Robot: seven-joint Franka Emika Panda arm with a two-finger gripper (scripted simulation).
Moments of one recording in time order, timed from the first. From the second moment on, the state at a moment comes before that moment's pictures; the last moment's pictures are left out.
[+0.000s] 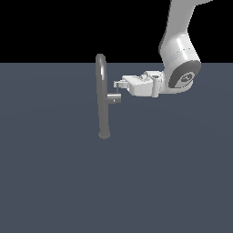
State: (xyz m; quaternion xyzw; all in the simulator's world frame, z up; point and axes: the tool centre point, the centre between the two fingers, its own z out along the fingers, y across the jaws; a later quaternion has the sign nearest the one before) arm 0.048 0.003 0.212 -0.53 0.47 0.53 0.47
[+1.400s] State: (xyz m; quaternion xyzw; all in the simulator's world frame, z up) arm 0.005 -0.002 0.229 -0.53 0.47 0.52 0.47
